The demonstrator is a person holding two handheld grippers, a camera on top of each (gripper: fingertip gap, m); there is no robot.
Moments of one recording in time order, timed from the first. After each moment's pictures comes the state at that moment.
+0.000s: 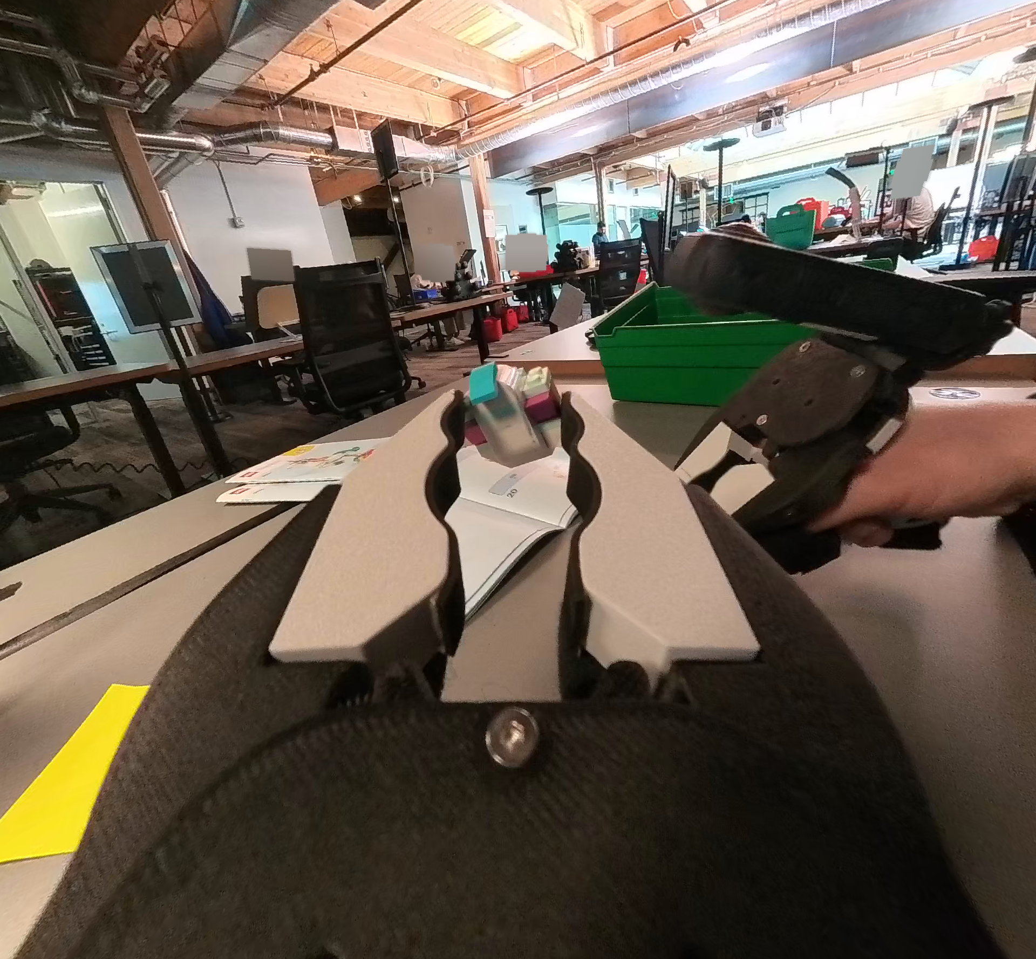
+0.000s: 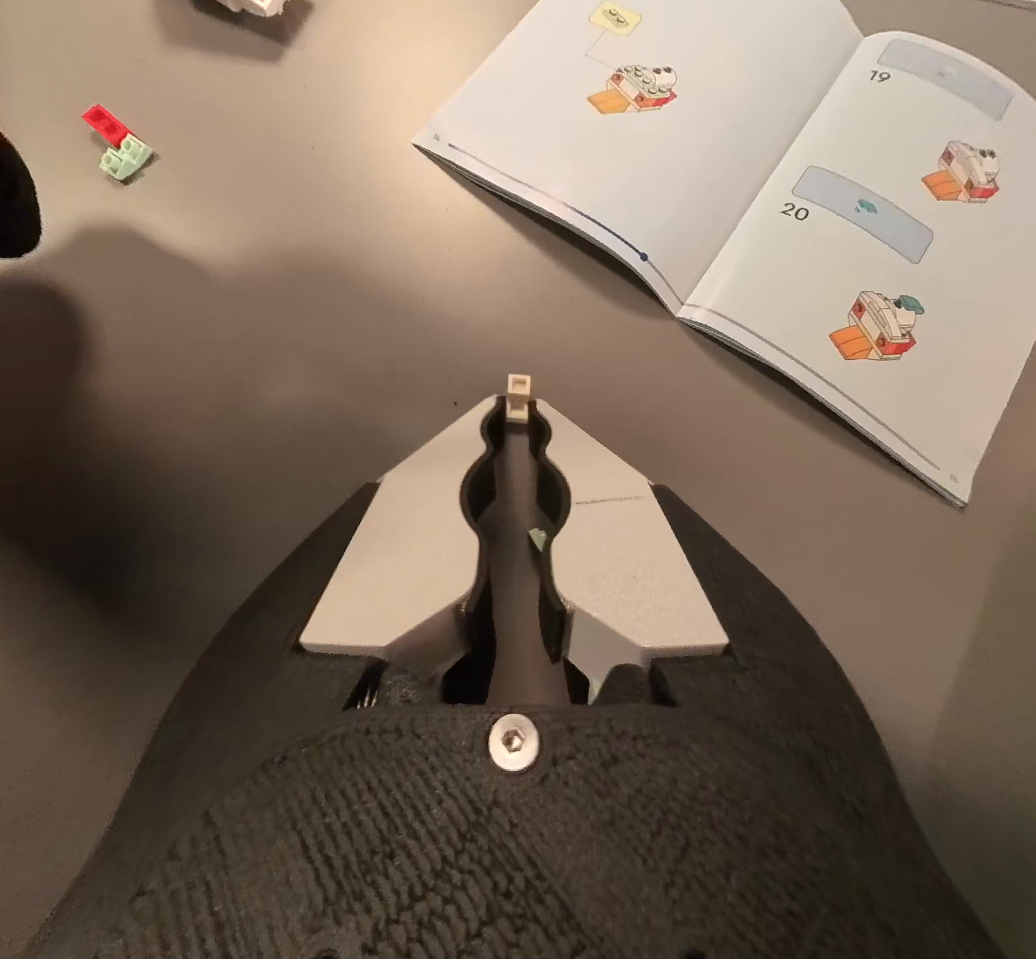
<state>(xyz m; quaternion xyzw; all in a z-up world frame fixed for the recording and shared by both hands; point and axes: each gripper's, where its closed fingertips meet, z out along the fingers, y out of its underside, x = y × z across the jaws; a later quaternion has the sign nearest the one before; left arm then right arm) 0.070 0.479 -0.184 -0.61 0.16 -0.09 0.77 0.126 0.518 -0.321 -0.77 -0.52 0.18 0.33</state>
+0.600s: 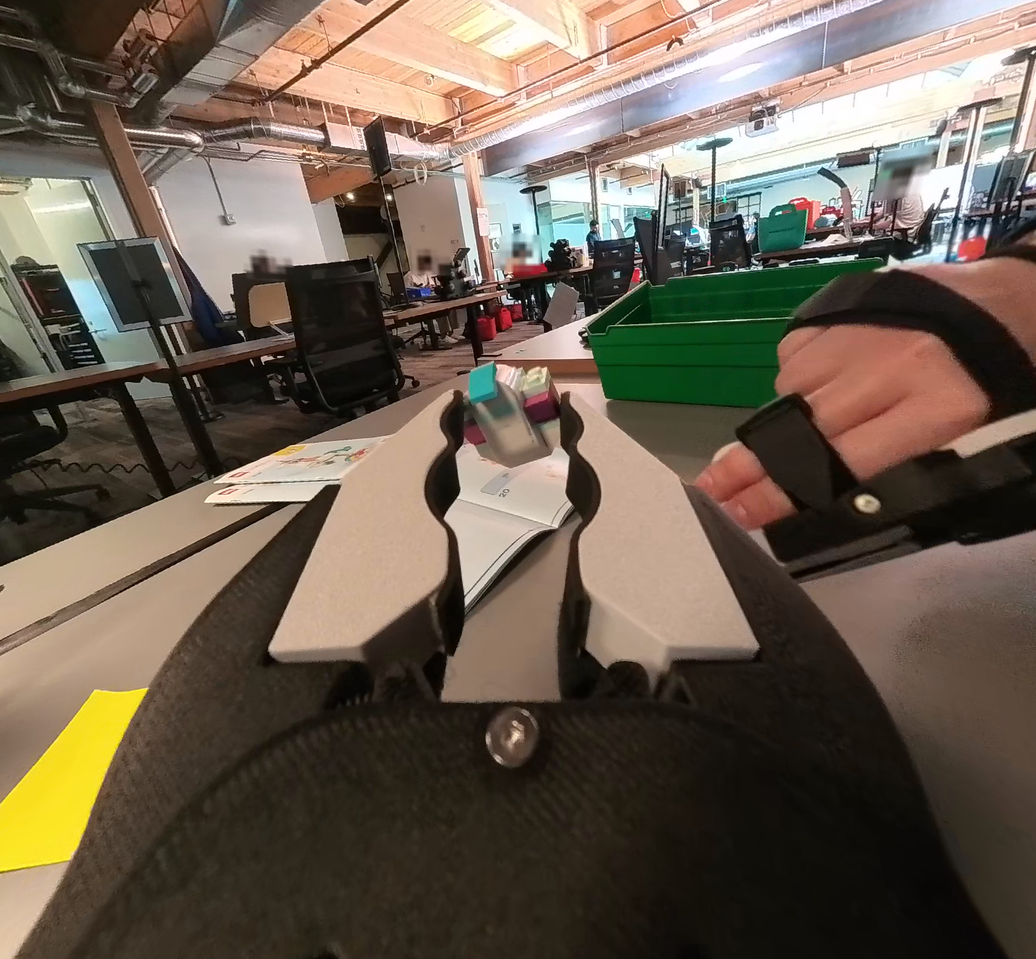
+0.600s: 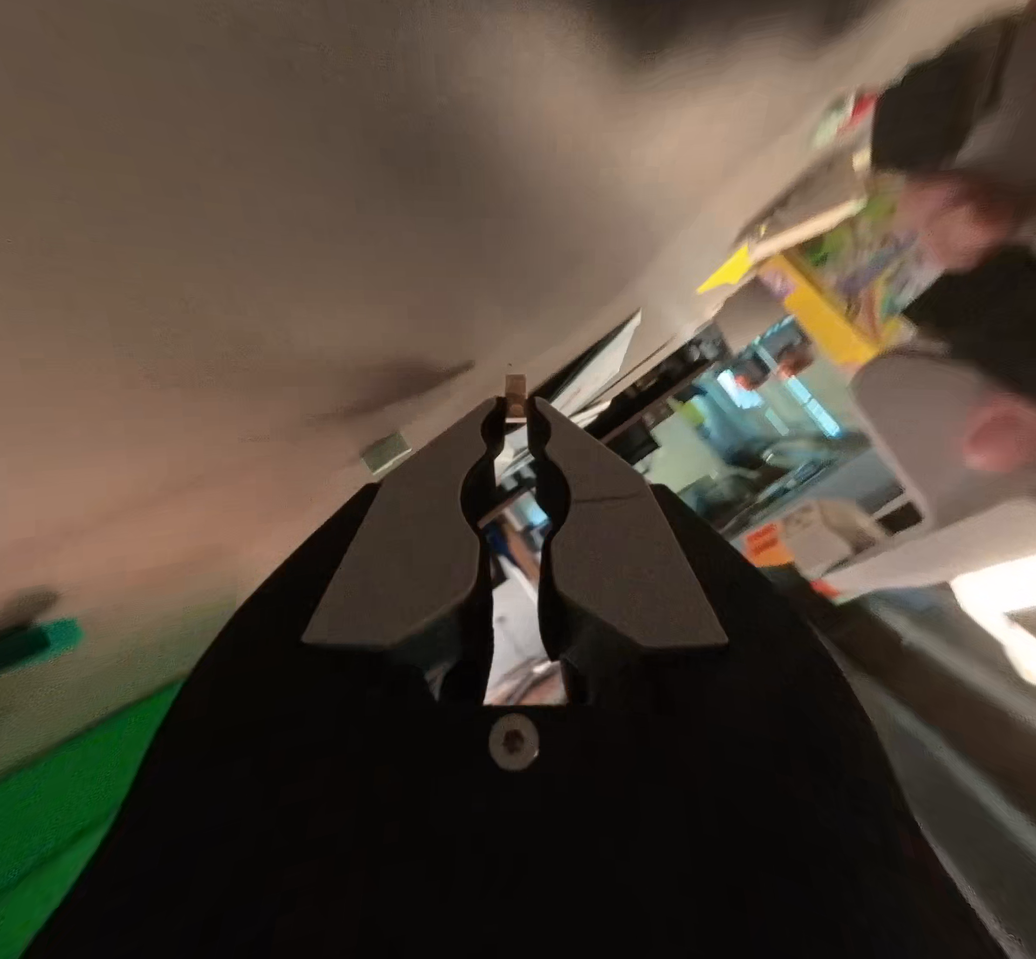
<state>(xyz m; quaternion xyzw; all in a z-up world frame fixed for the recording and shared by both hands) 0.074 0.480 -0.186 -0.61 0.17 -0.09 0.77 0.132 0.483 -0.307 0.03 -0.88 -0.33 0.35</state>
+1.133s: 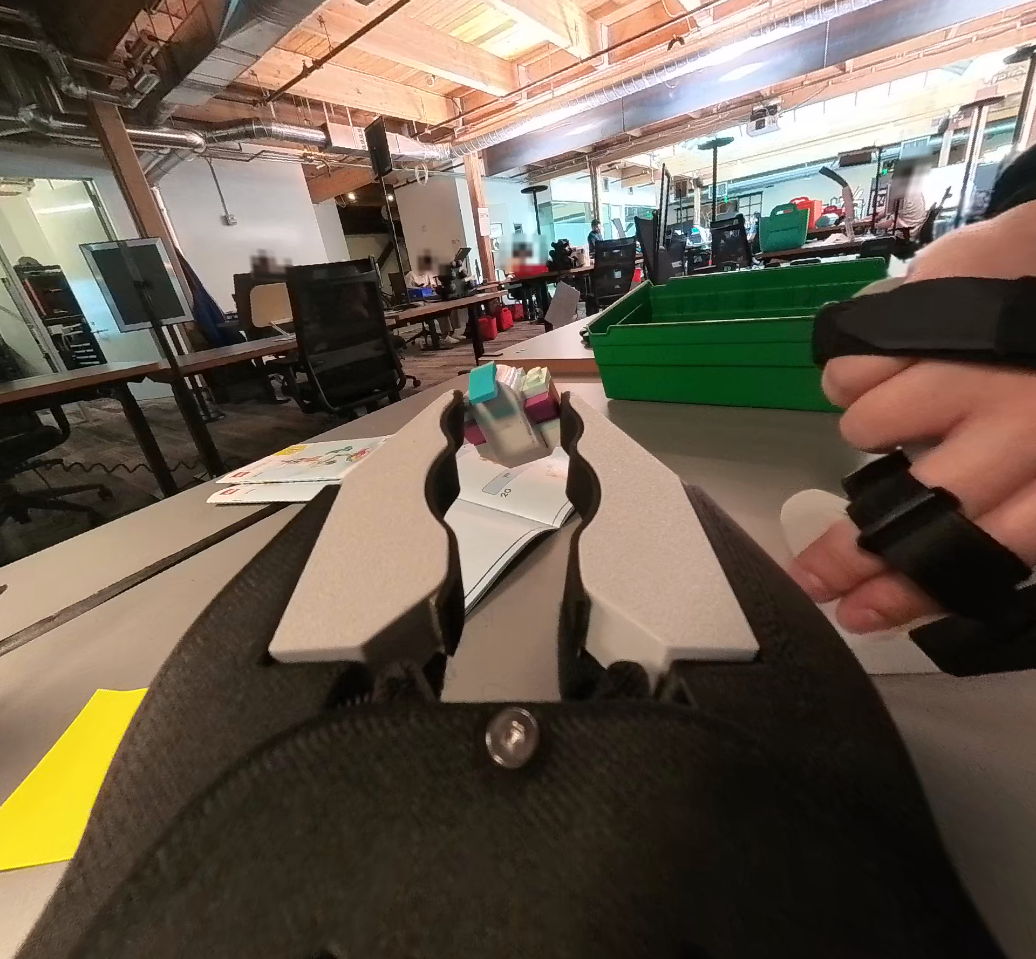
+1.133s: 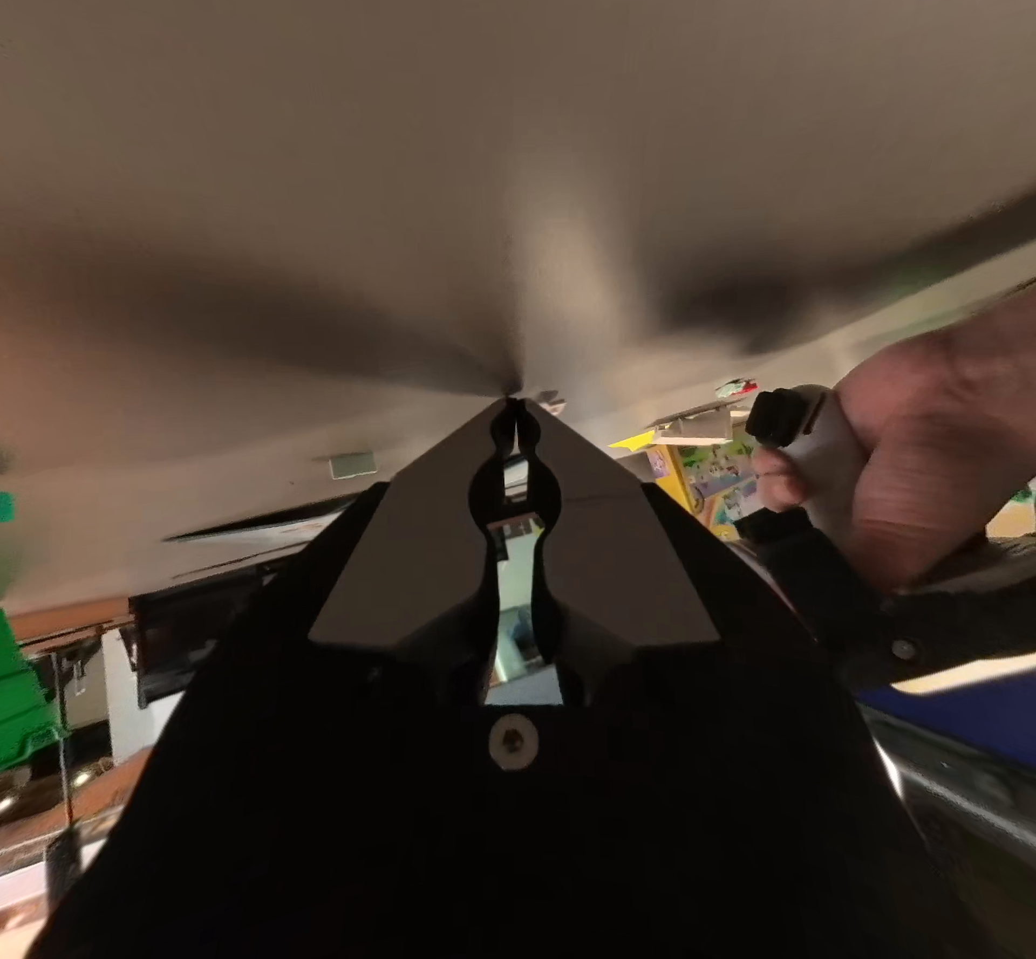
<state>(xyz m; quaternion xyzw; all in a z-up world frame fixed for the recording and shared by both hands) 0.073 0.480 -0.186 -0.61 0.17 -0.09 0.77 0.143 0.439 -0.324 0.29 -0.87 -0.32 0.26</state>
